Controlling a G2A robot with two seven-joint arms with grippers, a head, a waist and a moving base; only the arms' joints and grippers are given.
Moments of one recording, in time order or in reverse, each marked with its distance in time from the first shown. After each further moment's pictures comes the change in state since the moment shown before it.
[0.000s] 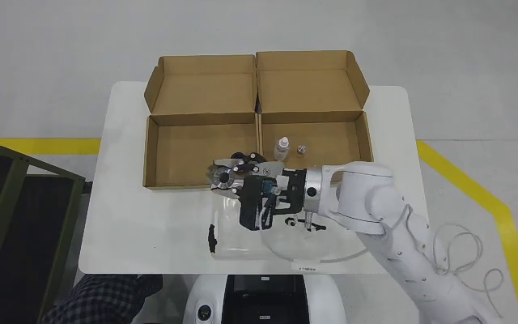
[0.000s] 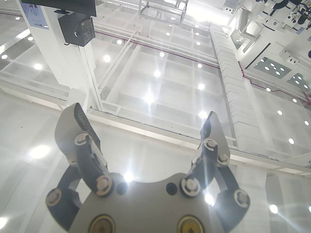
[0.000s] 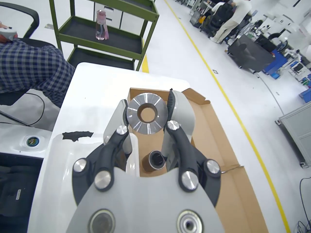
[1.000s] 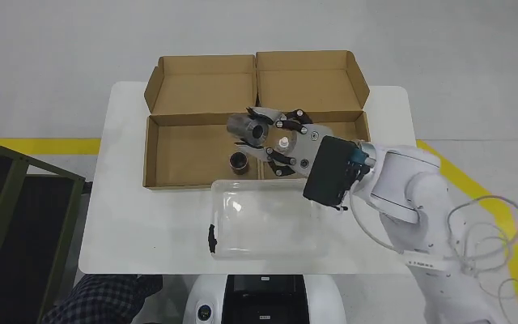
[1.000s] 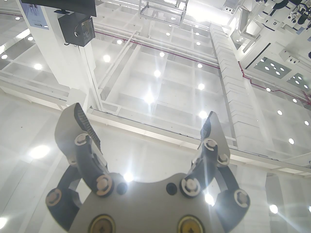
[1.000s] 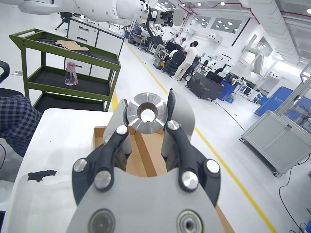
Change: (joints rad) left arm 0.000 0.000 0.000 0.000 0.000 0.000 0.000; right arm -0.020 0.013 0.175 -0.016 0.008 0.044 -0.281
